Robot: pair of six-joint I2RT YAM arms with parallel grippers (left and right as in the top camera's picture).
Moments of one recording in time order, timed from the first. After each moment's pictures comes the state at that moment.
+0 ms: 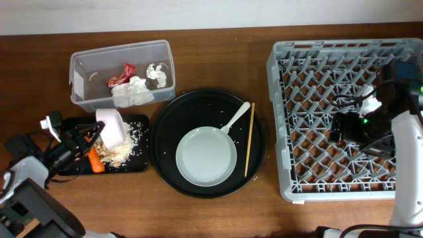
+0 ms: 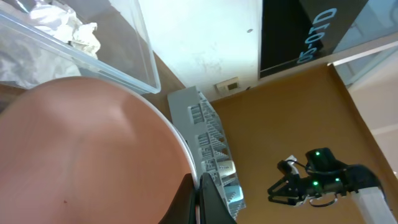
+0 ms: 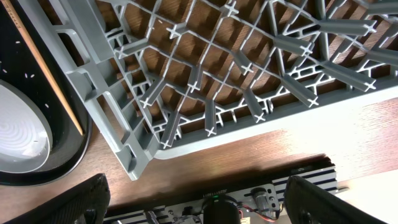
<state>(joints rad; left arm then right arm) 0.73 1.69 0.89 -0.54 1.52 0.15 -0.25 1.47 1.54 -1.61 -0.05 0.11</state>
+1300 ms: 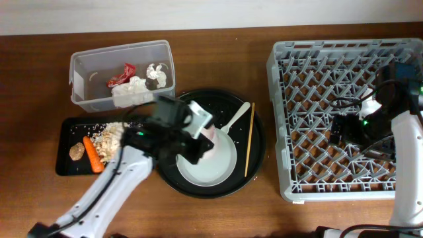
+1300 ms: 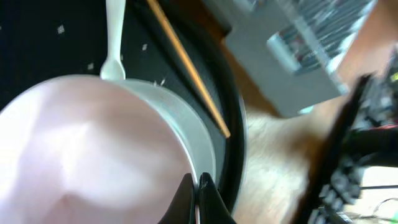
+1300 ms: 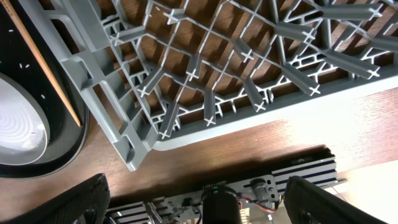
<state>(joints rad) -0.43 1.42 1.01 -0.64 0.54 0.10 -0.25 1.47 1.54 -1.65 -0.05 0.11</state>
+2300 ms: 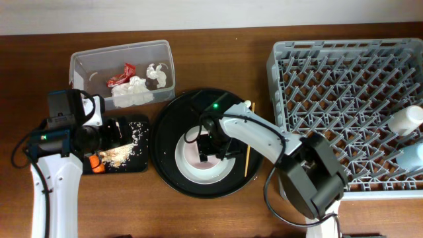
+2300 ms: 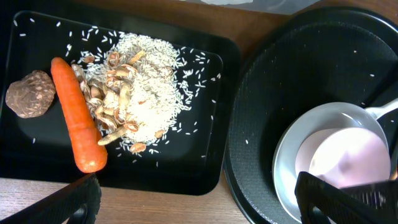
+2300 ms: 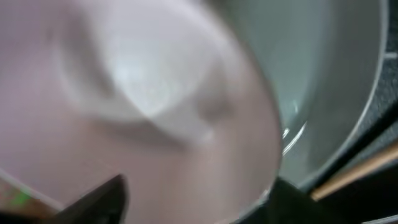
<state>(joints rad) 0.18 1.29 1.17 -1.04 0.16 -0.09 0.69 2.05 1.54 -1.13 -0.20 0.54</state>
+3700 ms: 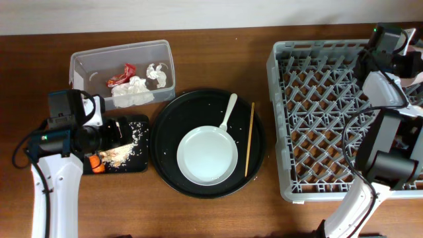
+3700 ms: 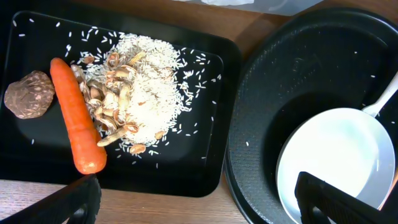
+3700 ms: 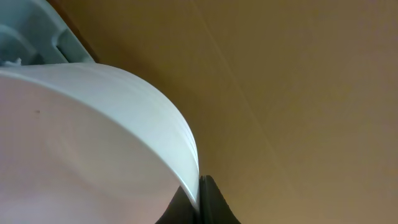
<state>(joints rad) 0.18 1.29 1.16 -1.03 0.16 -0.09 -0.32 2.14 1.60 0.02 1.13 -0.50</state>
